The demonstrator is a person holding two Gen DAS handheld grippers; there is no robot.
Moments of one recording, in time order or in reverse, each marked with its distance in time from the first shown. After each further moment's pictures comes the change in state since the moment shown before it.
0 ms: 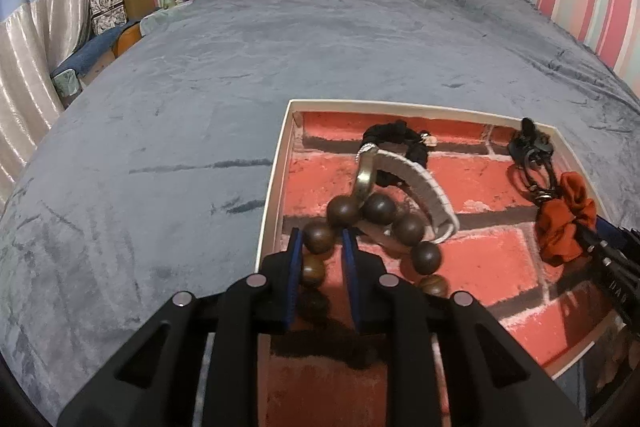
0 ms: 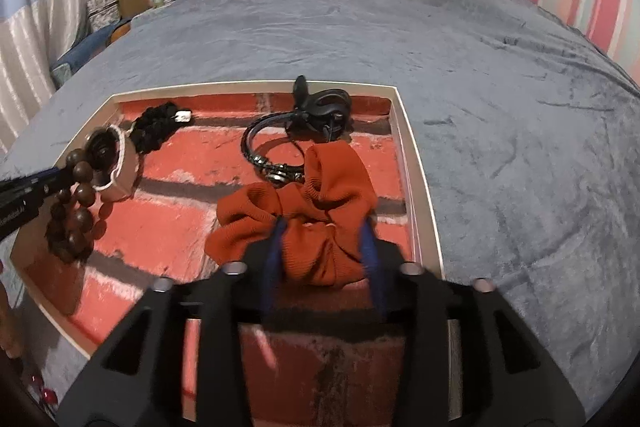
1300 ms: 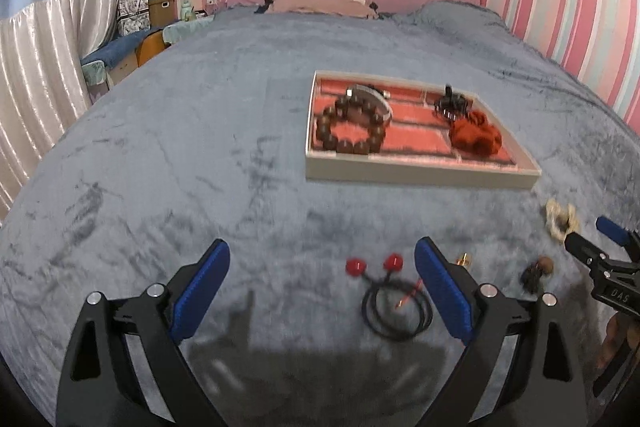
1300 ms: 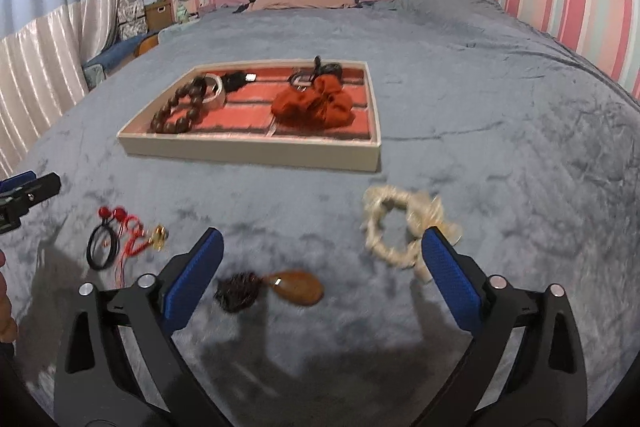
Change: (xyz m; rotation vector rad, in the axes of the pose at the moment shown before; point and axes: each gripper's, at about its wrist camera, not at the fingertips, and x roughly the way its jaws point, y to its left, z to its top) left arm -0.181 0.012 -0.155 -0.030 -0.090 -0.021; right arm -0.171 0.005 -0.145 -0.008 -0.096 0.026
